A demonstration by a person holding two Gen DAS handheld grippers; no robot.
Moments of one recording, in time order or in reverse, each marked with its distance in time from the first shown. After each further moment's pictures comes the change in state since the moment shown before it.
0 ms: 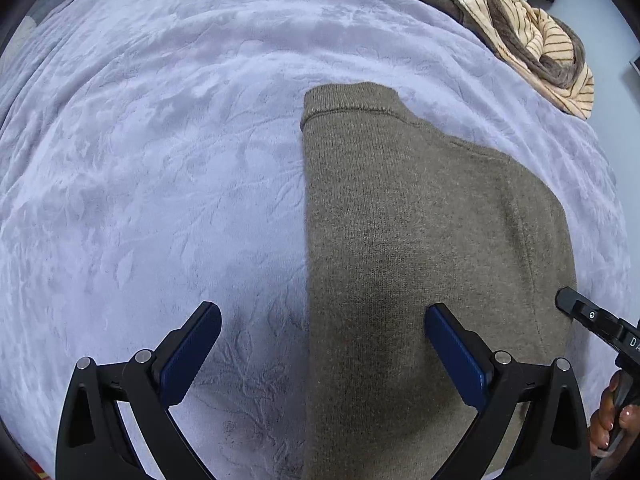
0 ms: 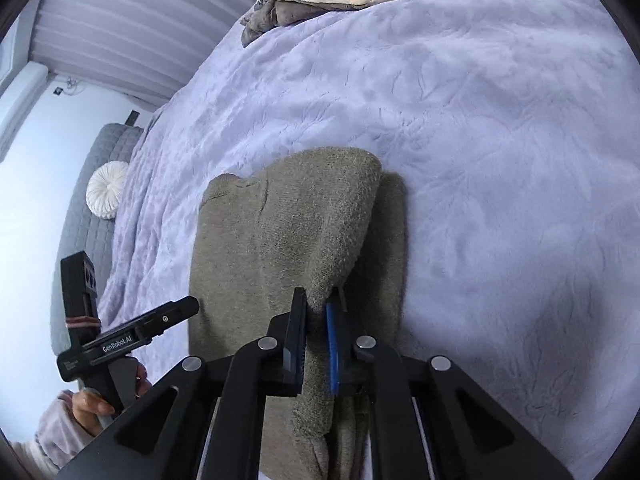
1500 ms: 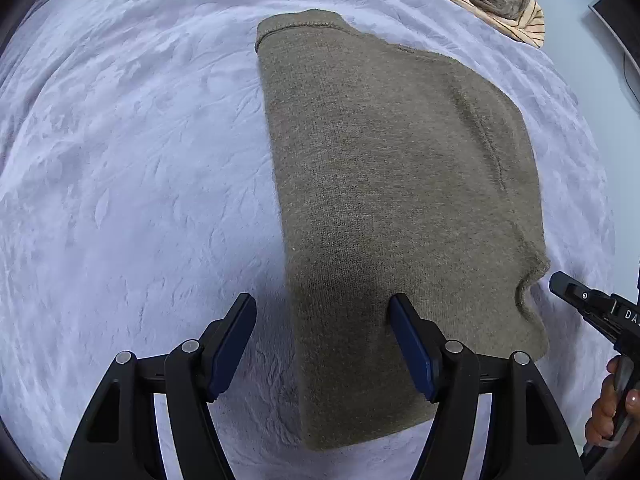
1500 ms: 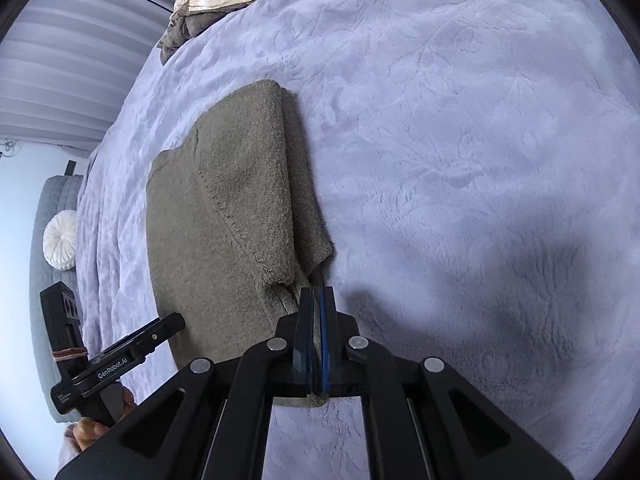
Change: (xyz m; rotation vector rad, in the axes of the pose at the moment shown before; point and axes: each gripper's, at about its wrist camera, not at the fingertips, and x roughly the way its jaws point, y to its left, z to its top) left arm -0.016 -0.002 -0.068 0.154 0.100 -0.075; right arm -0.031 -0.006 -0.086 0.276 -0.039 -0.134
